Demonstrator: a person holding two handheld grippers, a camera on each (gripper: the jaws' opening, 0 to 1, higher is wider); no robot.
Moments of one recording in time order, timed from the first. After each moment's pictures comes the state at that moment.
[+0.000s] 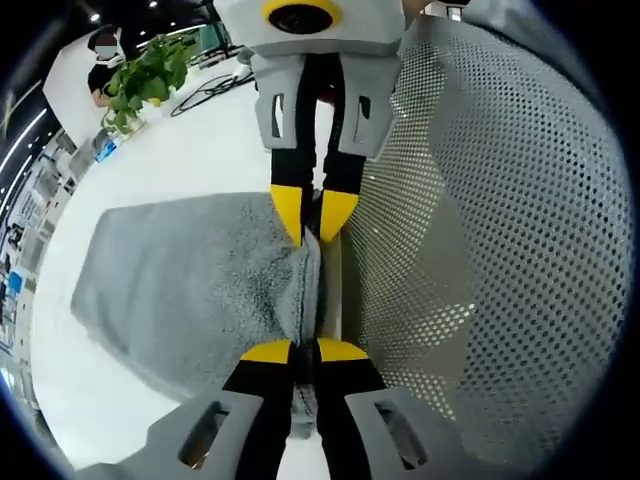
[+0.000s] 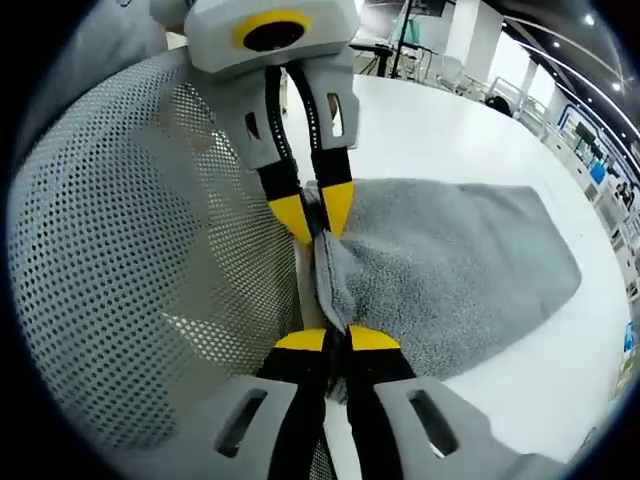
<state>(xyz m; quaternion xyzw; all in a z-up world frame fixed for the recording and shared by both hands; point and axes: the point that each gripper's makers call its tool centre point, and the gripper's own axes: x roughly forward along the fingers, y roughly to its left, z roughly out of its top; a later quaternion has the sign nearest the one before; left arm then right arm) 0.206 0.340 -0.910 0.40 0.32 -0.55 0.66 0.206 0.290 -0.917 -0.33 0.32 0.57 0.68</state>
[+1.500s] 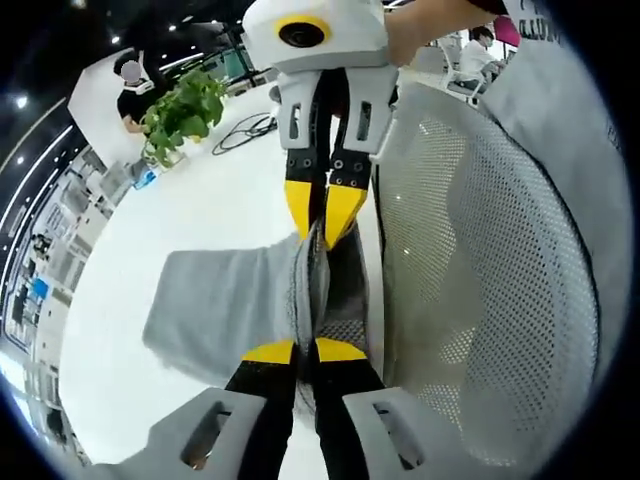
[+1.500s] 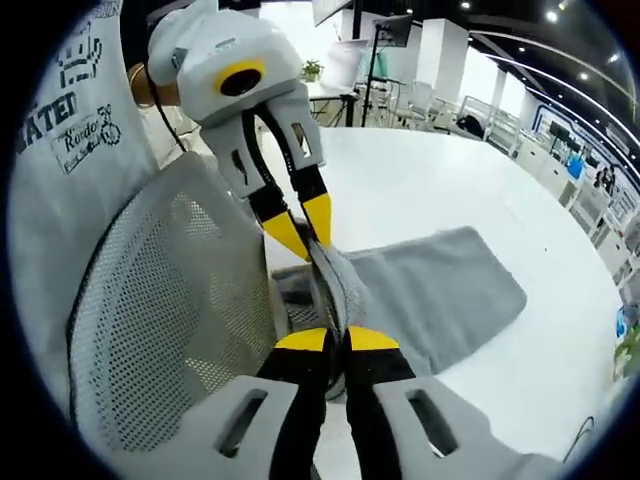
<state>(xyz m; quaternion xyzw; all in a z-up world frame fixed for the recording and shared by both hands) 0.239 0.337 -0.829 0.39 0.26 -0.53 0.71 0.239 0.288 -0.830 -0.26 0.29 0.56 0.73</state>
